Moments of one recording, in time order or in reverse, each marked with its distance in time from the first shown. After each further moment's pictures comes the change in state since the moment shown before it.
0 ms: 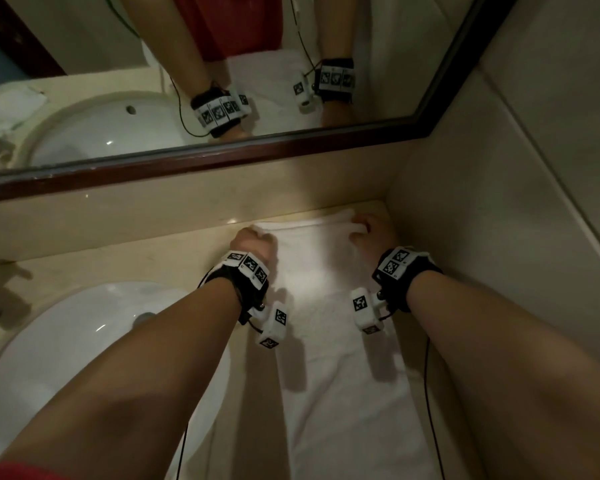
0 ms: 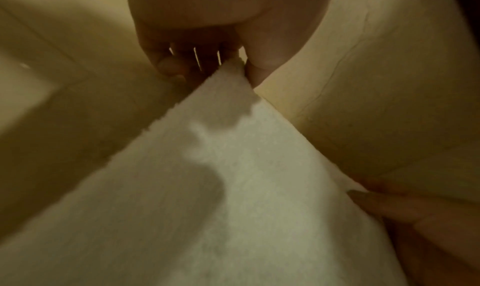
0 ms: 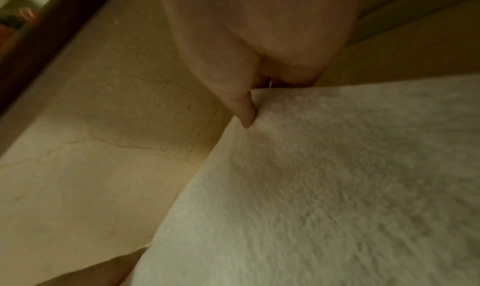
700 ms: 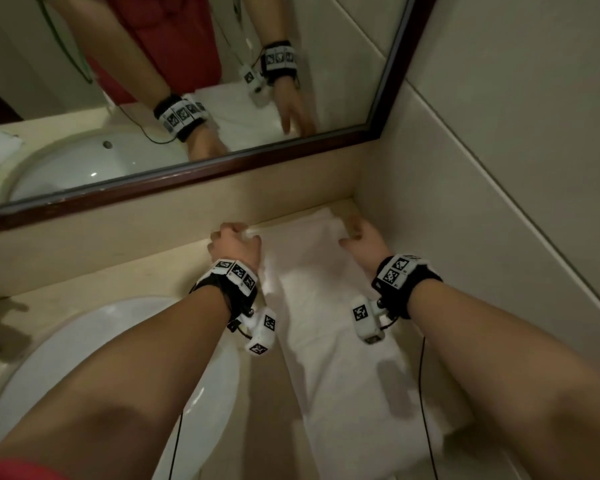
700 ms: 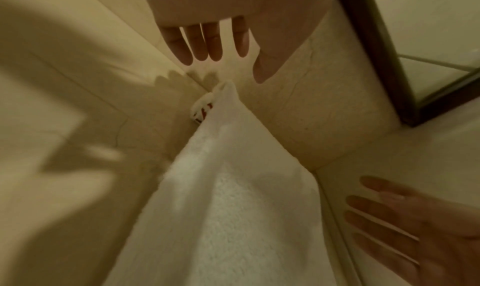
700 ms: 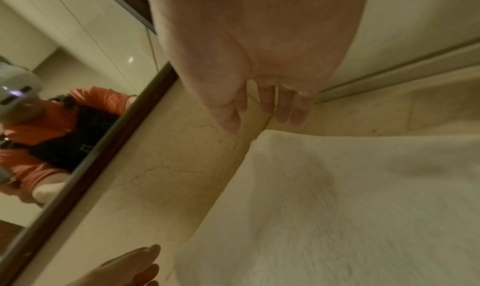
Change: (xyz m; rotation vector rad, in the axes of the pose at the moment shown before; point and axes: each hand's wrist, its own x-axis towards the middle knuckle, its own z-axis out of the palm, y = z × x) left_hand -0.021 -0.009 -0.030 0.273 0.152 0.398; right_hand -0.092 -0.015 -0.016 0.160 0.070 -0.013
